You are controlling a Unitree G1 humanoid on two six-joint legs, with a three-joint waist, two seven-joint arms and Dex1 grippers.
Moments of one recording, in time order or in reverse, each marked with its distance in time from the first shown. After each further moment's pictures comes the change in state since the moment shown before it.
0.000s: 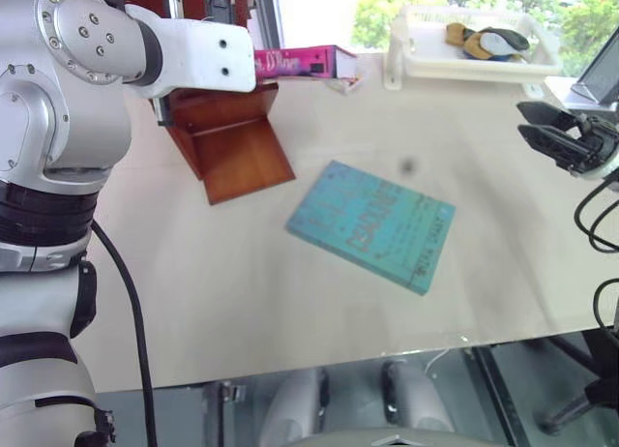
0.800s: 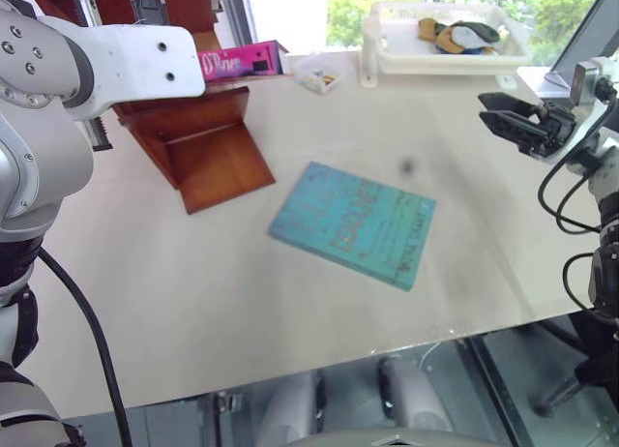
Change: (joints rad) left arm 0.098 0.208 0.002 -0.211 0.131 0.303 -0.189; right arm -0.163 0.097 0.071 0.156 -0.040 -0.011 0.001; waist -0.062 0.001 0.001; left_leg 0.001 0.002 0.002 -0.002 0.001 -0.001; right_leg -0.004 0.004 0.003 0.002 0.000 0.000
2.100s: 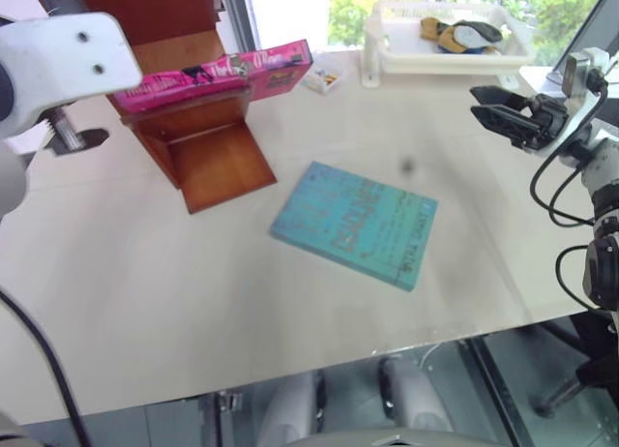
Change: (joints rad) left arm 0.251 0.208 0.285 -0.114 -0.169 0.132 -0.043; right arm -0.037 0.017 0.006 0.025 -0.027 -0.017 0.001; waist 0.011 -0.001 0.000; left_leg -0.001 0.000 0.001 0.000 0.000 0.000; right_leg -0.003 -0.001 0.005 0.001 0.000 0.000
